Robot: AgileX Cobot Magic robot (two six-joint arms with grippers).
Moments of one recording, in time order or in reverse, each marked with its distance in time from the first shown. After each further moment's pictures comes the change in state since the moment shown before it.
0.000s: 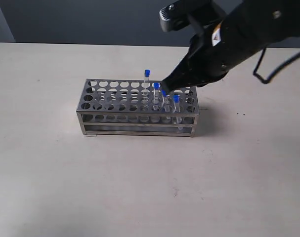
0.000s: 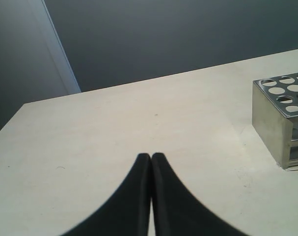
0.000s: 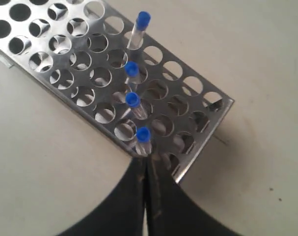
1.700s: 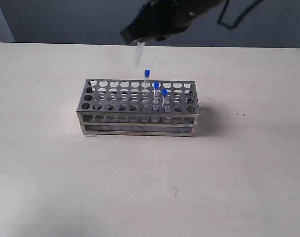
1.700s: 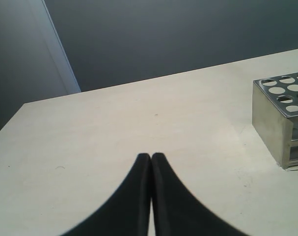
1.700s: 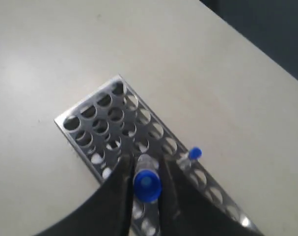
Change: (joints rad) left arm 0.000 0.000 0.000 0.000 0.000 0.000; right arm 0.006 0.124 -0.344 0.311 0.023 -0.339
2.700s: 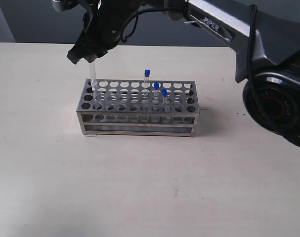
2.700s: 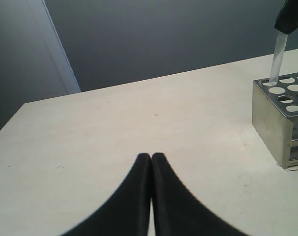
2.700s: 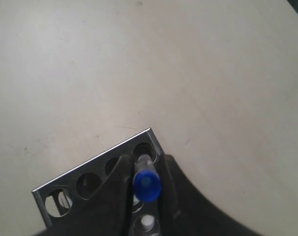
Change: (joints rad) left arm 0.000 0.000 0.000 0.000 0.000 0.000; right arm 0.074 0.658 -0.794 0.015 0.314 -0.087
